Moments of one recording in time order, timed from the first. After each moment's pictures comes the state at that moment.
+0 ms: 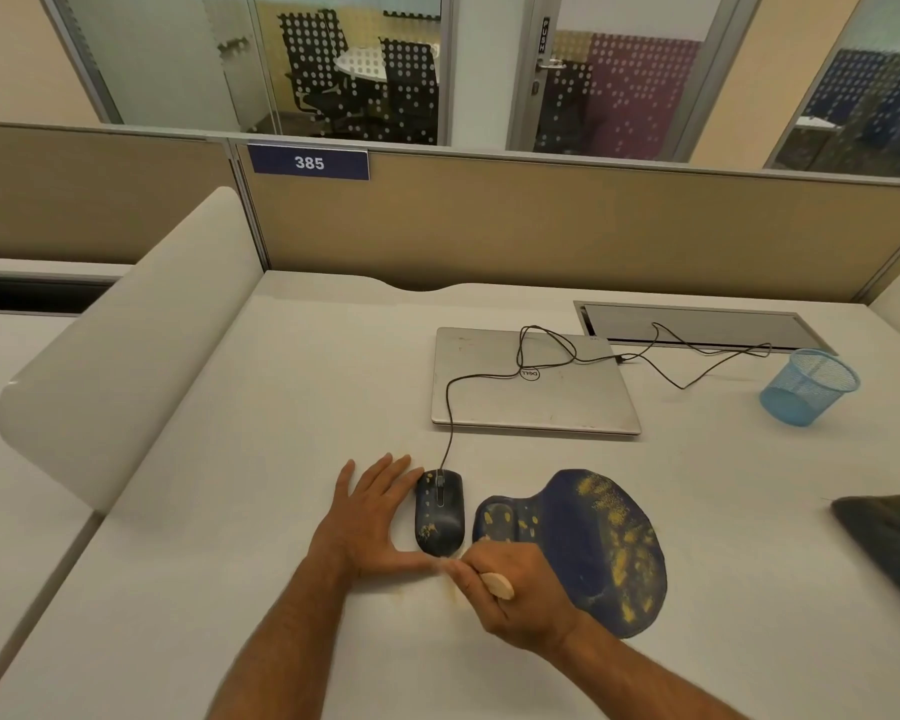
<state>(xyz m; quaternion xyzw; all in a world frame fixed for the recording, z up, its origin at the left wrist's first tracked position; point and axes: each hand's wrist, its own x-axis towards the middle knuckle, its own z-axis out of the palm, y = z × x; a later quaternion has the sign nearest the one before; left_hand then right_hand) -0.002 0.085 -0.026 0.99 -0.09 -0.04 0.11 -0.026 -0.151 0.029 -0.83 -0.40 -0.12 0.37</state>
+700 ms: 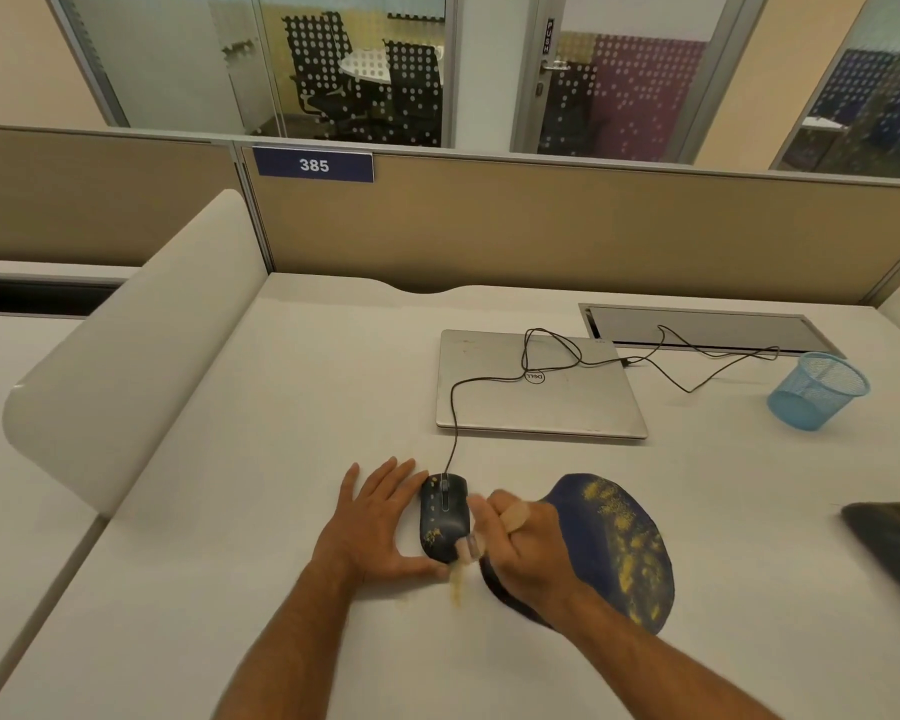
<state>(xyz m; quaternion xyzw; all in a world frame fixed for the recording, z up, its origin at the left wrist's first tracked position) -0.005 0.082 -0.021 0.99 -0.08 -0.03 0.12 0.005 -0.140 0.040 -0.84 -0.23 -0.11 0.48</state>
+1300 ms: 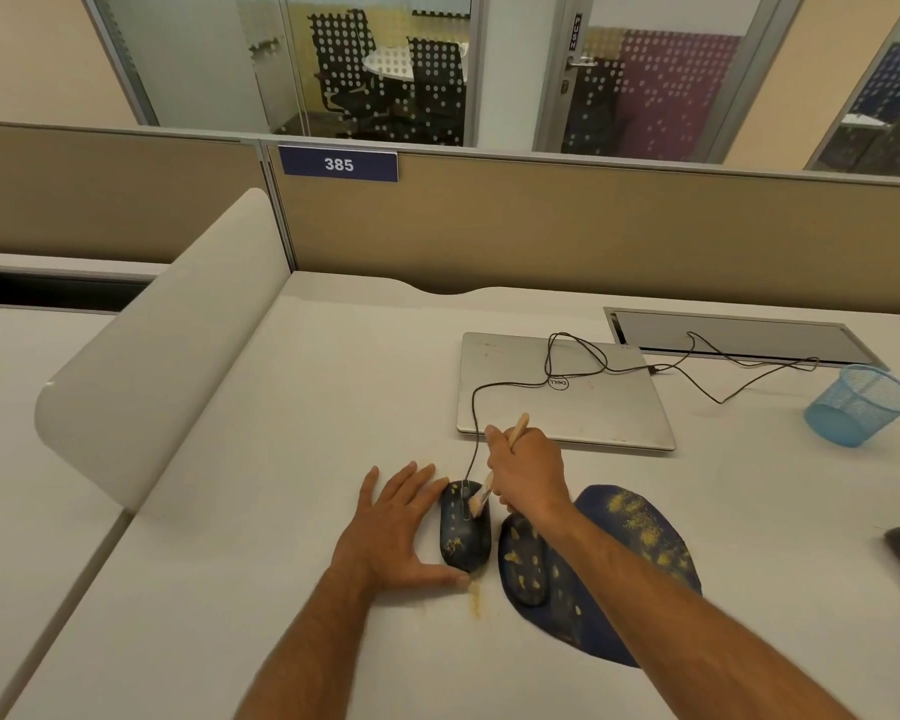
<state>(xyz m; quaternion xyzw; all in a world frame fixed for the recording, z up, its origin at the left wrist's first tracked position) -0.003 0.084 -0.025 0.99 -0.08 -0.04 0.12 0.080 -0.096 0.070 -0.89 0.01 0.08 0.46</state>
